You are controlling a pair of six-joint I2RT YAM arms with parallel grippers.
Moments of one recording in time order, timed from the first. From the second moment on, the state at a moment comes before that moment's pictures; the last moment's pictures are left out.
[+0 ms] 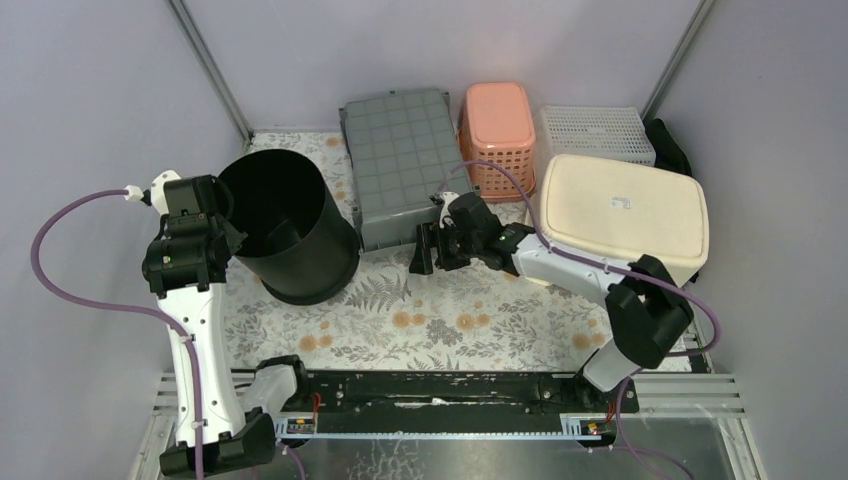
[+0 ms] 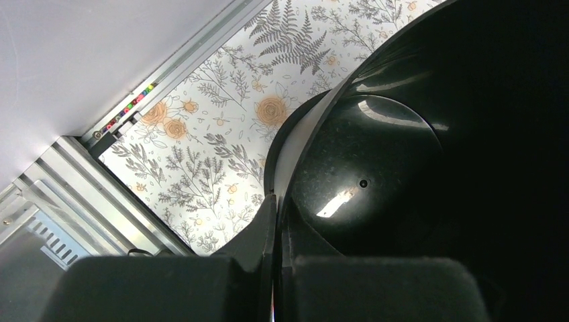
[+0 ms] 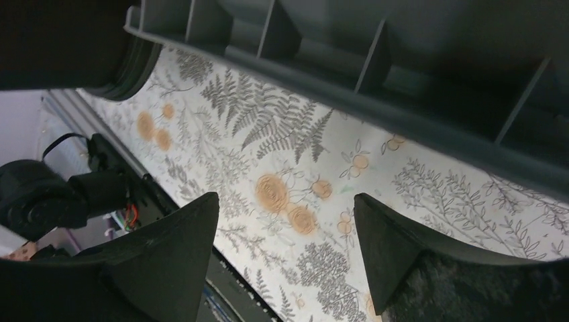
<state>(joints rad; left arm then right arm) 0.22 0.98 1.42 -1.21 -0.32 -0.51 0.78 1.57 1.05 -0.21 -0.29 0.54</state>
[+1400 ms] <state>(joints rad) 0.15 0.81 1.22 -1.26 -0.26 -0.47 0.86 2.15 1.89 -0.56 -0.31 0.47</state>
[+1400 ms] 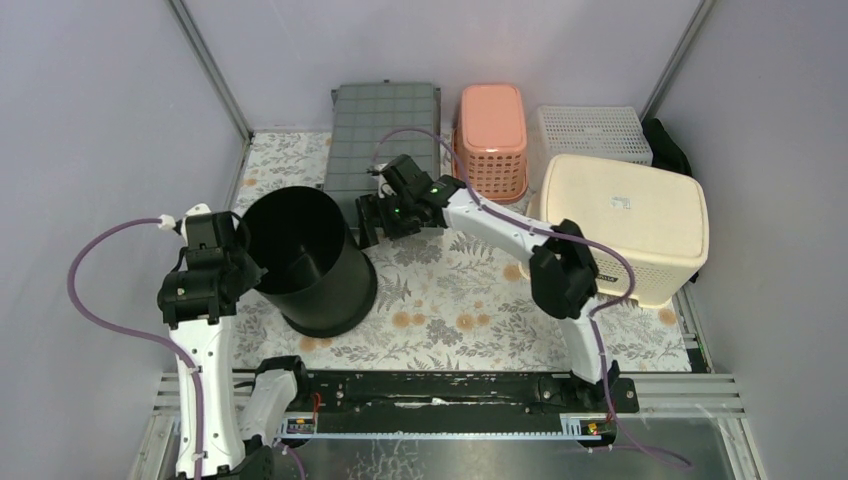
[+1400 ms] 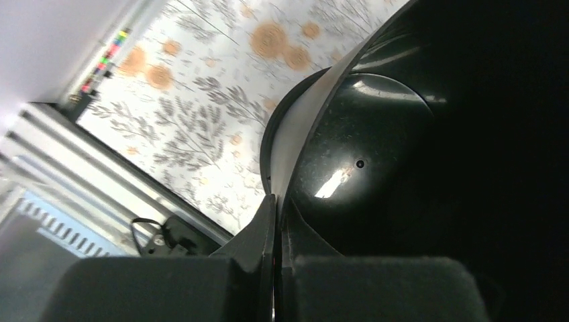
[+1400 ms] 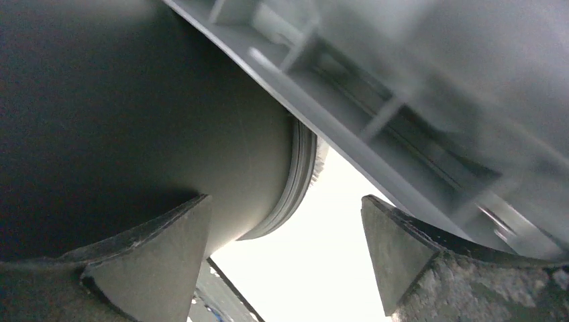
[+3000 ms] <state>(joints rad) -0.42 1.01 1.14 -1.01 -0.09 -0.53 0.74 1.48 1.60 -0.89 0.01 0.40</state>
